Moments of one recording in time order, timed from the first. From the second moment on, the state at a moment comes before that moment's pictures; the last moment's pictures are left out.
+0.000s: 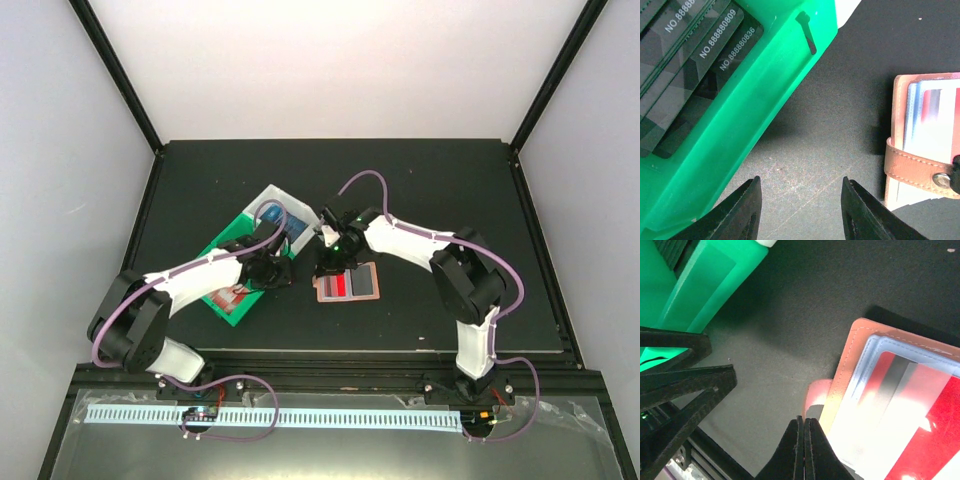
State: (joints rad) left arm -0.56 1.46 0.80 -0.51 0.10 -0.68; right arm 0.75 1.93 1.37 -0.67 -0.43 0.51
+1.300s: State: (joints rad) left arm -0.50 1.41 0.75 -0.30 0.37 -0.74; right arm 0.63 1.85 1.28 -0.73 -0.21 0.41
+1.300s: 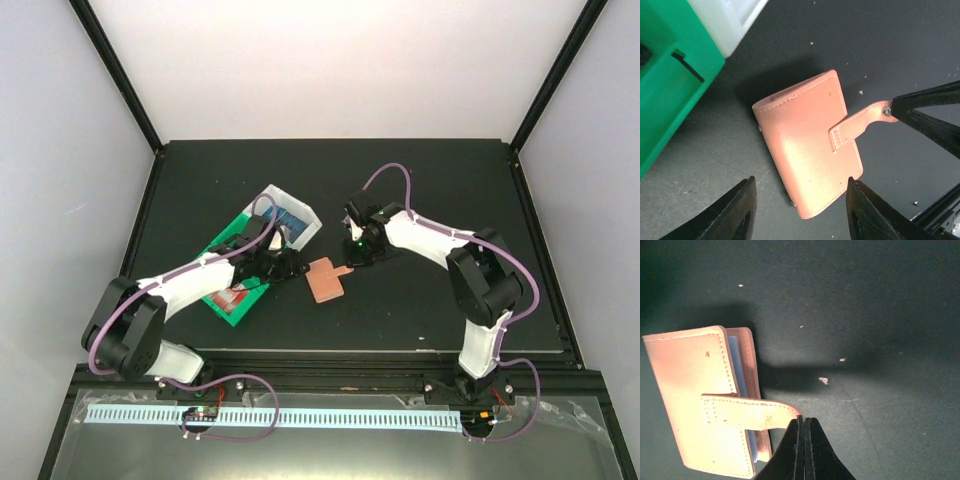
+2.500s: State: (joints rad) left arm -0.67 1.63 0.82 -0.33 0.26 -0.96; right arm 0.68 1.92 1.33 -0.69 -0.27 0.40
